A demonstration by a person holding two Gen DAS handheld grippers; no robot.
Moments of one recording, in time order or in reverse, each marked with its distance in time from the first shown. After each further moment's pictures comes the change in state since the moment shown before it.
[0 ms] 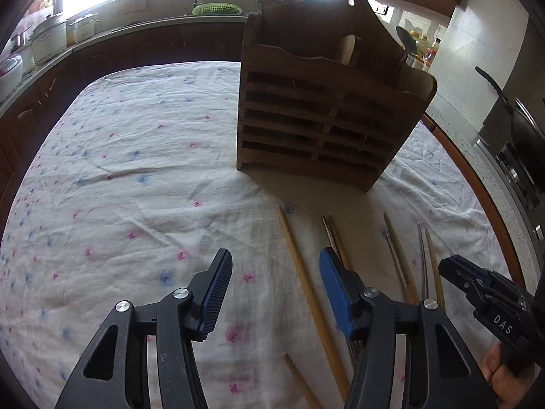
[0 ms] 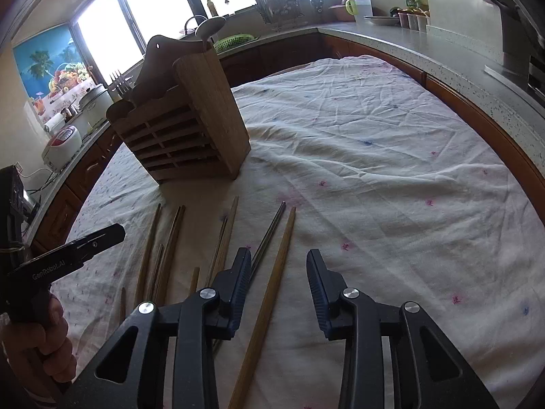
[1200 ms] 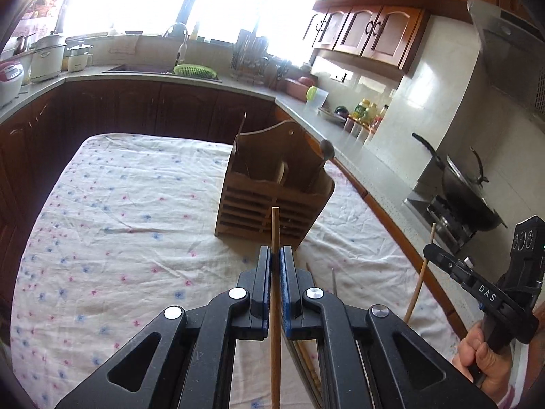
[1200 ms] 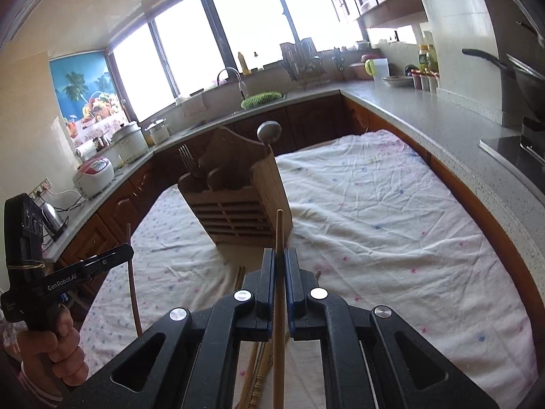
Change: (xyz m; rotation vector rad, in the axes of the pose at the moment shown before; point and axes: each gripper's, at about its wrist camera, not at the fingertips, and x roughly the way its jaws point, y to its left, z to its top) left arm -0.150 0.032 -0.026 -0.030 -0.290 -0.220; right arm -0.109 0.033 0.027 -0.048 -0.255 0.090
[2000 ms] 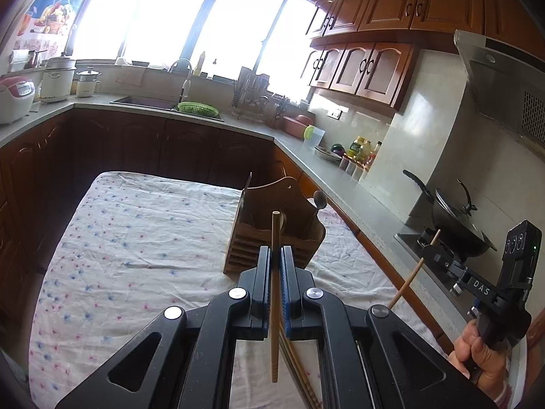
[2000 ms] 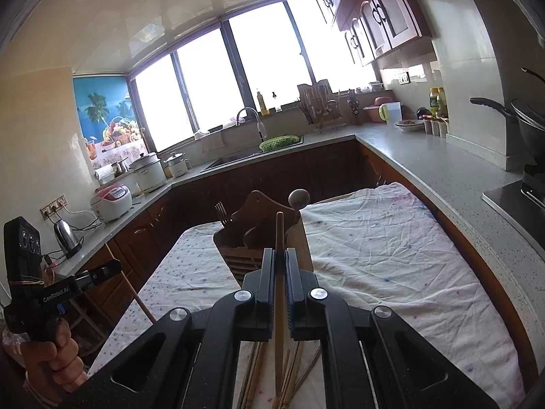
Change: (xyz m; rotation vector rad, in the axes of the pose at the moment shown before) left arm -0.054 0.008 0.006 0.002 -0.139 -0.004; right arm -0.033 0.022 0.034 -0.034 -0.148 0.053
